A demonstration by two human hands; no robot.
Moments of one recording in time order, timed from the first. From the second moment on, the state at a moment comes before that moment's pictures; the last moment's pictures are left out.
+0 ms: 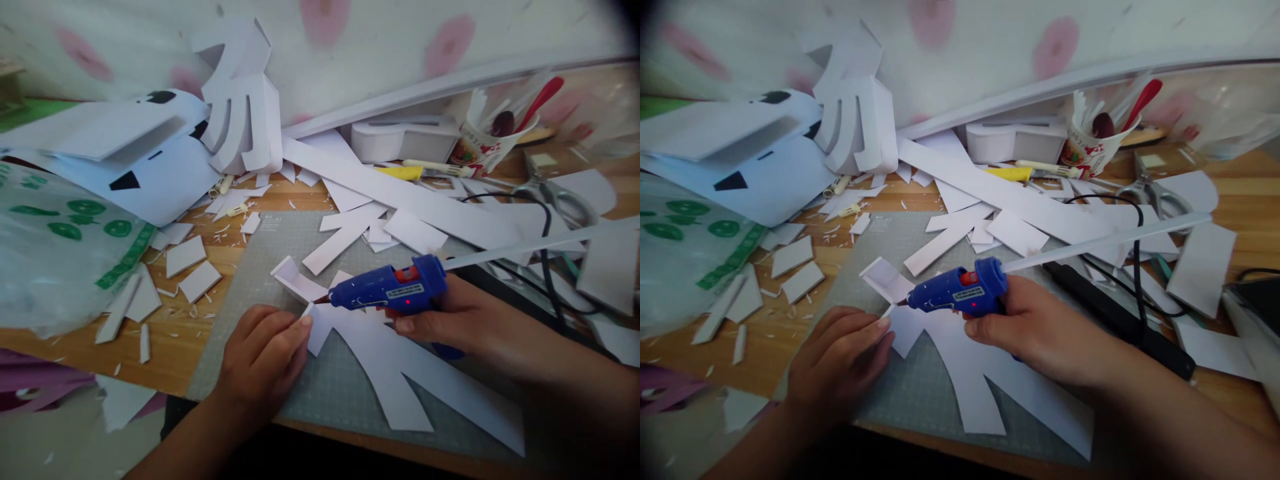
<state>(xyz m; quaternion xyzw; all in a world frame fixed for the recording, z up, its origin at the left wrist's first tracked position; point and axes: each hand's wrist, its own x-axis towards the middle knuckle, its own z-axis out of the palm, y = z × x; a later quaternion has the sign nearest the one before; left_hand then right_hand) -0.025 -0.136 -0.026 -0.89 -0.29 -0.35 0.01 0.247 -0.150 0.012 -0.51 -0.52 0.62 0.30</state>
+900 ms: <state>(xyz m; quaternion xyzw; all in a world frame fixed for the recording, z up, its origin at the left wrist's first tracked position) -0.022 -0.136 -0.024 -0.88 -0.30 -0.36 0.01 0.245 -0.152 0.016 -0.52 -0.52 0.60 0.31</state>
